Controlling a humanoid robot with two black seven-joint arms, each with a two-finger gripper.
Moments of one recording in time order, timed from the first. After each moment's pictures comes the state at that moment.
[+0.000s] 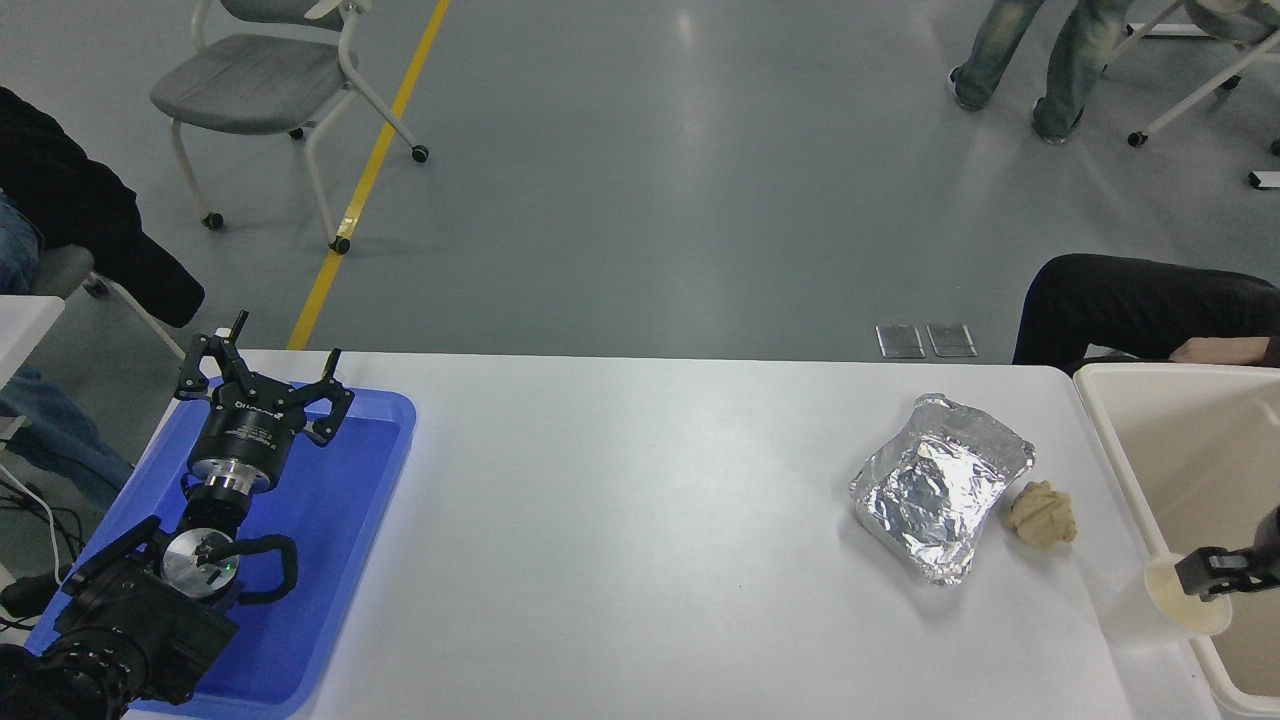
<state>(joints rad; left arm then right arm) -0.63 0.20 -0.89 -0.20 -0.21 -0.79 -0.32 1.25 -0.77 -0.96 0.99 -0.88 0.40 -0.12</state>
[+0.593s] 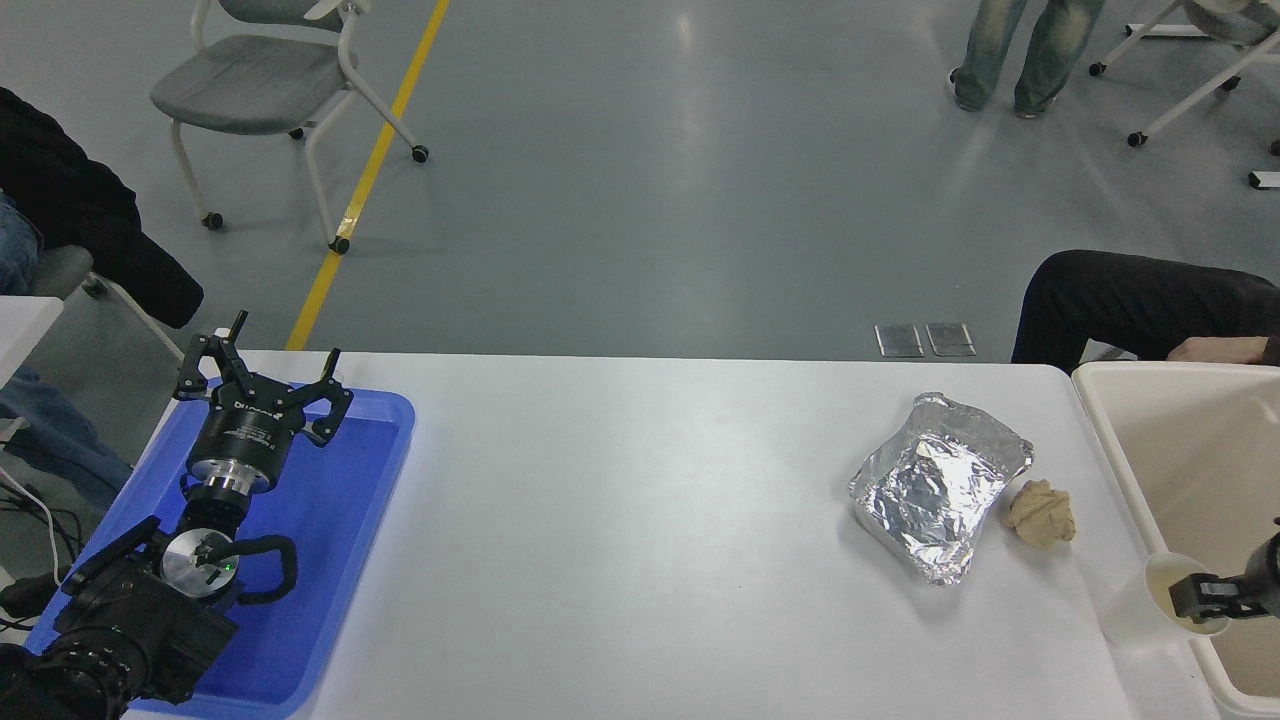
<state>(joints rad) -0.63 0.20 -0.89 -0.20 -0.21 -0.79 -0.32 1.11 -0.75 -0.85 0.90 -0.88 0.34 -0.12</state>
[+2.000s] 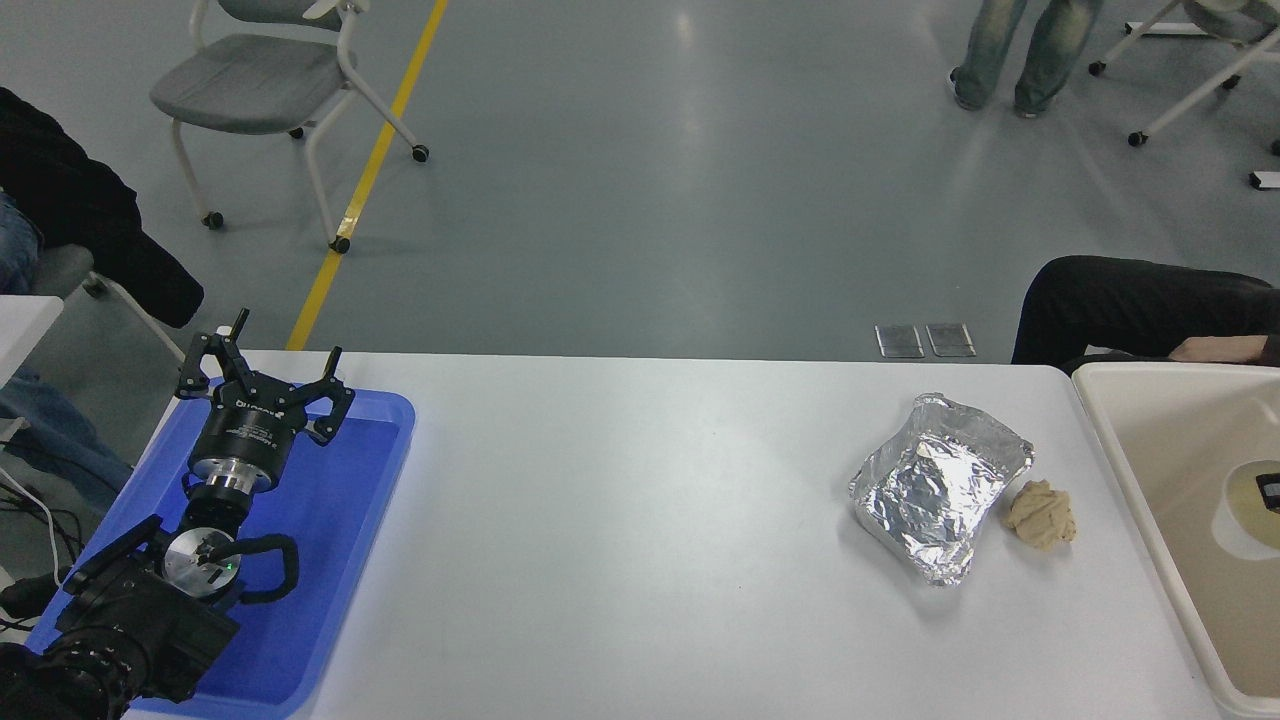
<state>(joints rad) -0.63 0.20 -0.89 -0.20 -0.21 -0.79 -0.32 1.91 -0.84 -1.34 1.28 -0.80 0.47 -0.11</state>
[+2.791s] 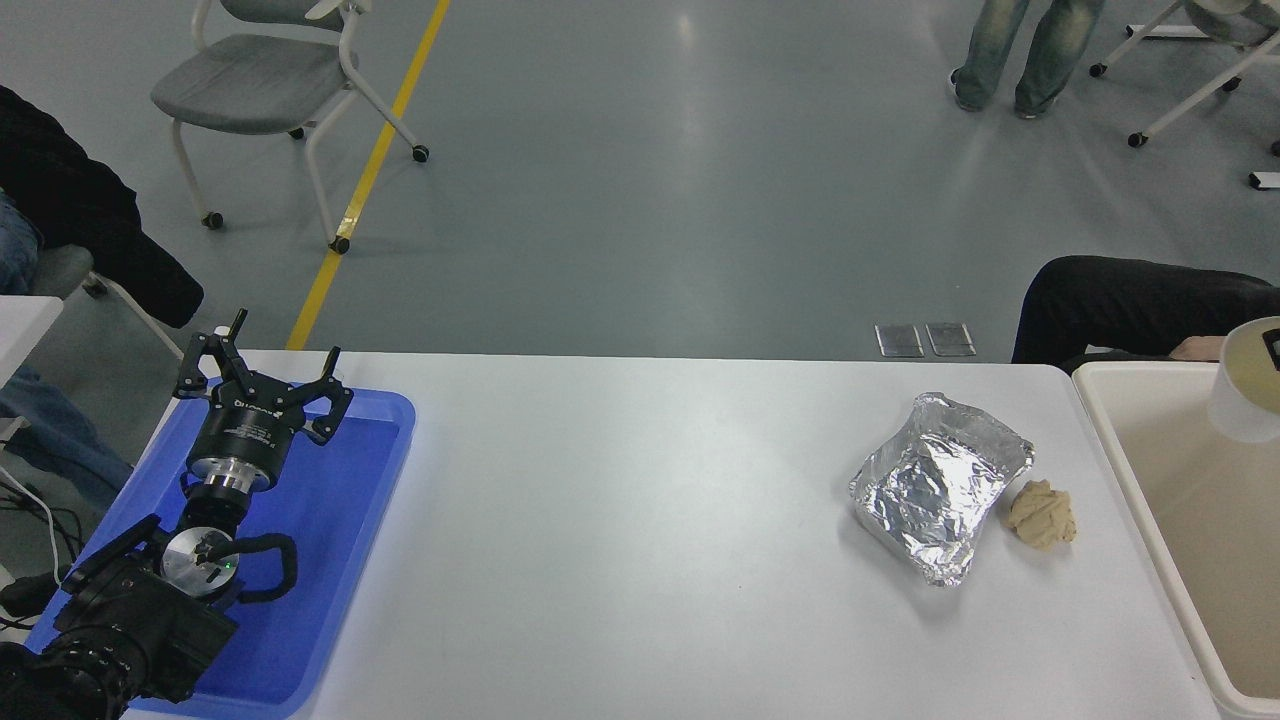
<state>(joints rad) -0.63 0.20 -0.89 -0.20 -0.21 -0.79 -0.32 2.32 -0.67 -1.52 1.42 -0.66 0.63 -0.11</state>
